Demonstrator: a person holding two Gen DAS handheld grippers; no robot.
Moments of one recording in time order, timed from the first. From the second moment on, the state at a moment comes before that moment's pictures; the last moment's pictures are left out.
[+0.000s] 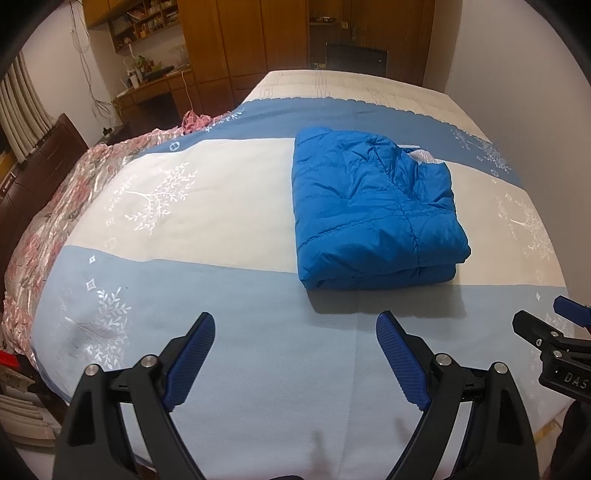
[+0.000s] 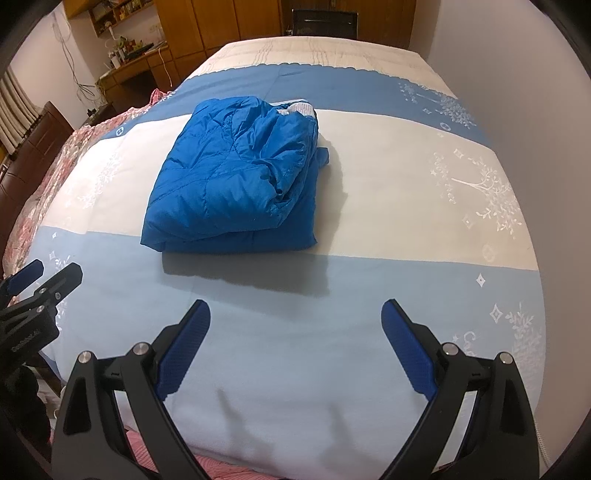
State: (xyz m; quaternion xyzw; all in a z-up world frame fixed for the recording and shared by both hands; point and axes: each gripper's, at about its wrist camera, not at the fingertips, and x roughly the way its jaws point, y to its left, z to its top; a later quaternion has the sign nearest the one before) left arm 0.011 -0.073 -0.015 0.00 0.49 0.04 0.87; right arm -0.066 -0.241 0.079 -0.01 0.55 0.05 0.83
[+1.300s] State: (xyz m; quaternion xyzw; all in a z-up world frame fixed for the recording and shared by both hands) left arm 0.011 -0.075 -0.014 0.01 0.49 0.03 0.87; right arm -0.060 -0.242 0.075 -0.01 0.56 0.05 0.83
